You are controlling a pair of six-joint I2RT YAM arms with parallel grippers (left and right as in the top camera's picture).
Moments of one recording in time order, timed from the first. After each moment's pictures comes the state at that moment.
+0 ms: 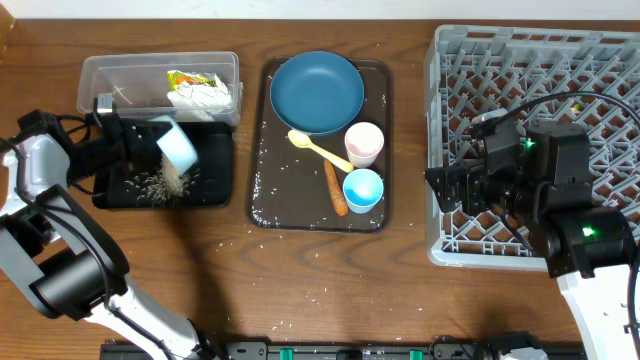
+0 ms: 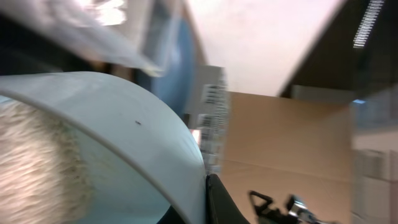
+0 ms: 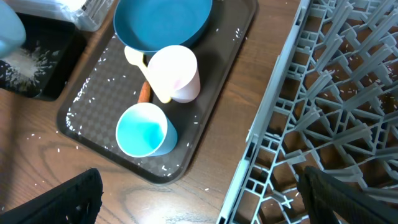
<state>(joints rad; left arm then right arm) 0.60 1.98 1.42 -1.01 1.36 -0.03 0.15 1.07 1.09 -0.83 -0.31 0.00</state>
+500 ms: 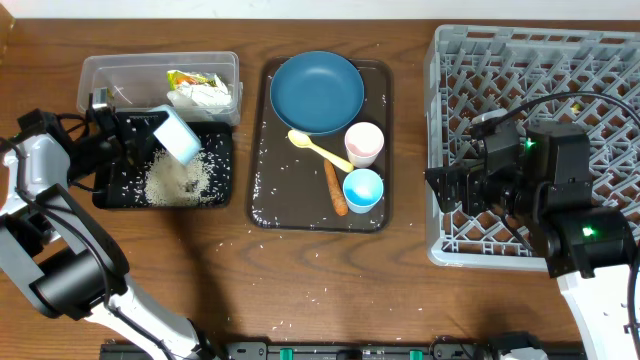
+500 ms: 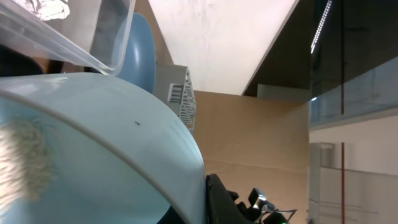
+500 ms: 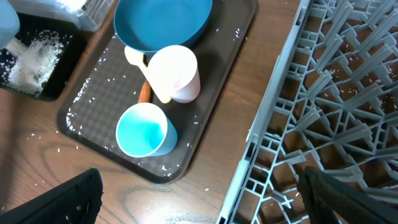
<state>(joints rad) 0.60 1.98 1.42 -1.00 1.49 -0.09 0.15 1.07 1.09 -0.83 -0.31 0.00</state>
